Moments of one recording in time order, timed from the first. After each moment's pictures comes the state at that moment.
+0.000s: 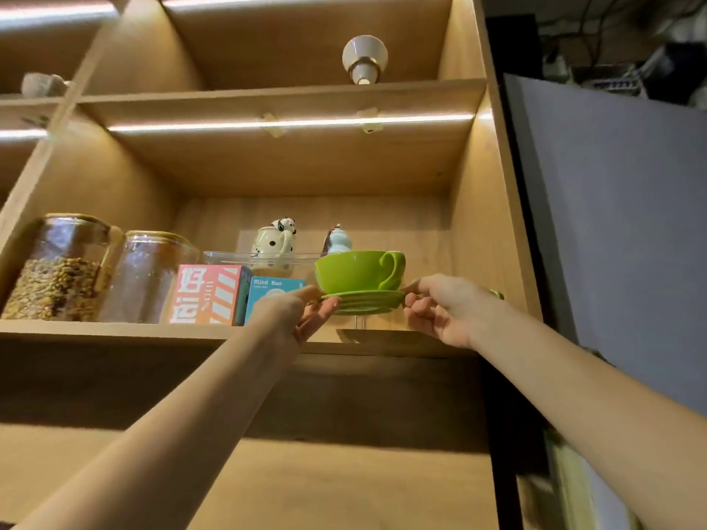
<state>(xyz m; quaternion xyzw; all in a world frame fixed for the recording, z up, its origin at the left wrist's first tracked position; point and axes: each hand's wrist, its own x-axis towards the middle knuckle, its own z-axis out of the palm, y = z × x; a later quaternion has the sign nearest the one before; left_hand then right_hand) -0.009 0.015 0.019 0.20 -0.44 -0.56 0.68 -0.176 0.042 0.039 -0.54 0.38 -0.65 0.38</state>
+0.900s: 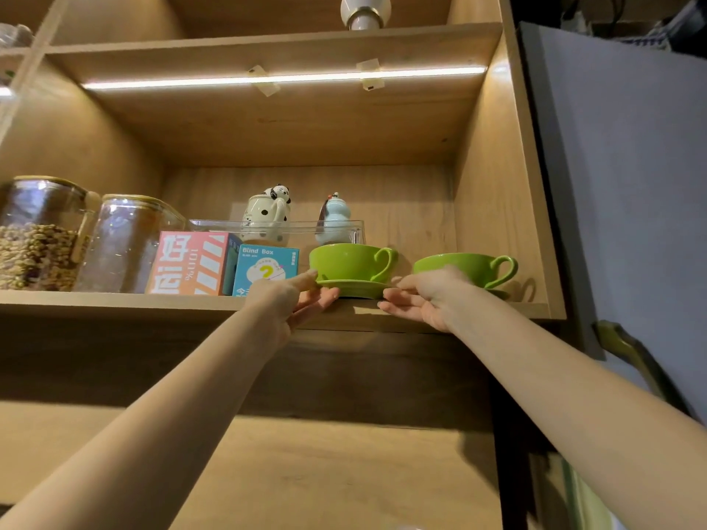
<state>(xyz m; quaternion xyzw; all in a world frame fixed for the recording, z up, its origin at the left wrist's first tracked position) -0.015 -0.025 0.008 0.24 -0.45 -0.52 0.69 -0.168 -0.002 0.028 -0.52 0.40 -0.66 0.36</state>
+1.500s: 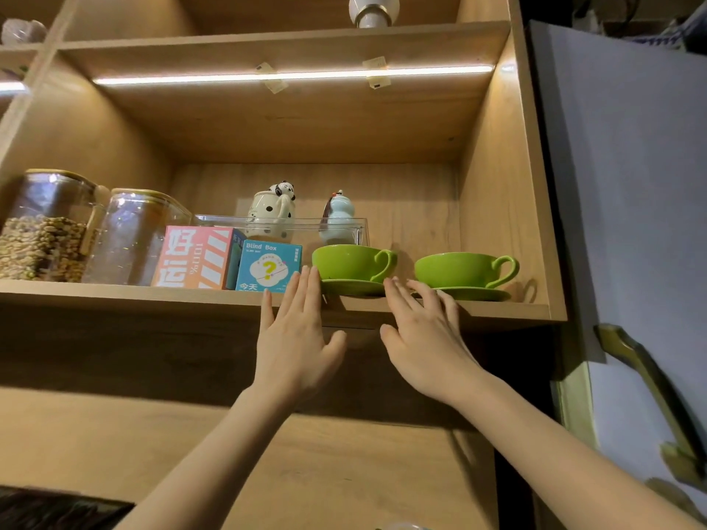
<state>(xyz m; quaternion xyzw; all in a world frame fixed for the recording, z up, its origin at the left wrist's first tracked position) -0.028 -0.060 -0.054 0.45 -0.67 0.26 0.53 -0.177 -0.014 -0.033 -0.71 0.53 -0.35 -0.31</state>
